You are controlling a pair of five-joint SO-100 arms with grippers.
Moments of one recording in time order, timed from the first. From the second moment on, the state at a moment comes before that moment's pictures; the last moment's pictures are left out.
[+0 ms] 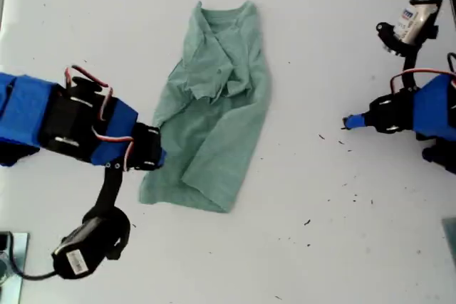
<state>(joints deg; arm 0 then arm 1) 5.3 89.6 81.8 84.7 -8.8 13.3 199.1 174.8 78.2 -25.7</state>
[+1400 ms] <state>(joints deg) -2.6 150.7 145.5 57.2 -4.6 13.0 199.1 174.8 78.2 -25.7</state>
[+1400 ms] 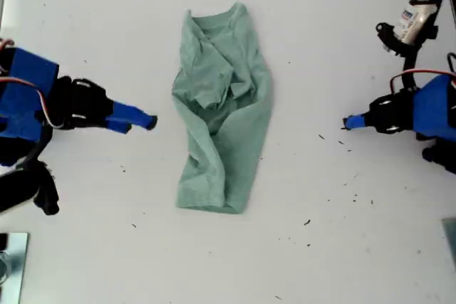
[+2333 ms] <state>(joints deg) 5.3 98.2 92.7 75.5 -0.9 -3.7 108.5 87.0 86.0 -20.2</state>
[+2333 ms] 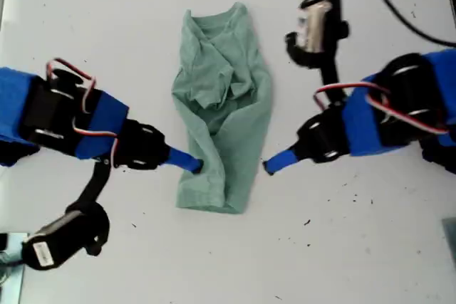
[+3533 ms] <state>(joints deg) 10.2 60.4 67.1 69.2 5.8 -11.3 54.8 49.6 75.5 -8.5</state>
